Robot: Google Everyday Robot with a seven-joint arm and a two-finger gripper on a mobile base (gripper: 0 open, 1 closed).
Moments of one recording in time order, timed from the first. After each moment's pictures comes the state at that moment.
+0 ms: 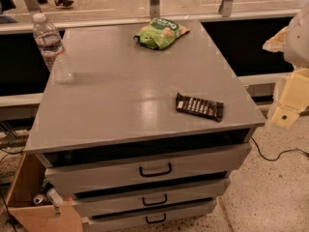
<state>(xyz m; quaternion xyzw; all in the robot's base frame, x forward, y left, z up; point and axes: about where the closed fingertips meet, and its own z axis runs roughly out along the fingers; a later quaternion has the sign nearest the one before) 0.438 -0.216 0.976 -0.60 0.78 -0.03 0.16</state>
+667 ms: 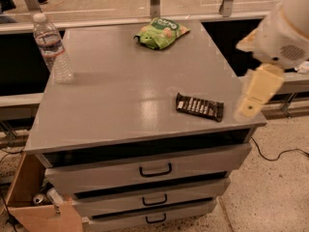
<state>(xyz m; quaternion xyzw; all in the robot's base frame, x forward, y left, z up) 0.474 -0.183 0.960 -0.61 0.77 0.00 0.19</state>
